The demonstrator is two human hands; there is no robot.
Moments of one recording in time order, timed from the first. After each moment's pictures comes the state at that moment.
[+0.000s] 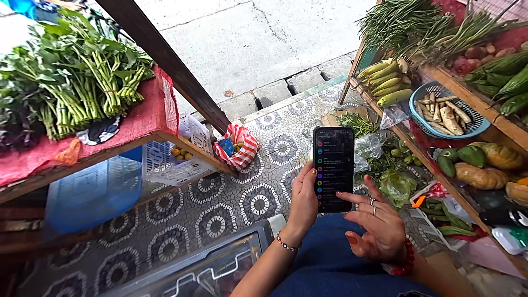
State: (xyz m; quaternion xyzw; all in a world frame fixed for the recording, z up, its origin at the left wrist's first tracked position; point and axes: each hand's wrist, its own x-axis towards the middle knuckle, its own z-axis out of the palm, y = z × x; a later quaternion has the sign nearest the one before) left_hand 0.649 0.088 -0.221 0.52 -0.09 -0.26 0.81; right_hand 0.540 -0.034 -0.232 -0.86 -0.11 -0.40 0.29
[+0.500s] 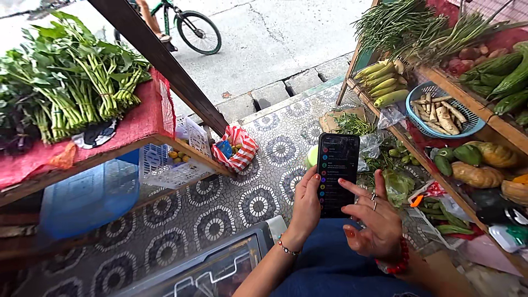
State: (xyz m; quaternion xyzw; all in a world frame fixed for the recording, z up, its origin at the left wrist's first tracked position) left_hand 0.642 0.086 -0.225 0.52 -0.11 -0.28 0.80; right_hand 0.546 -0.030 -0.227 -0.85 -0.07 -0.42 0.30
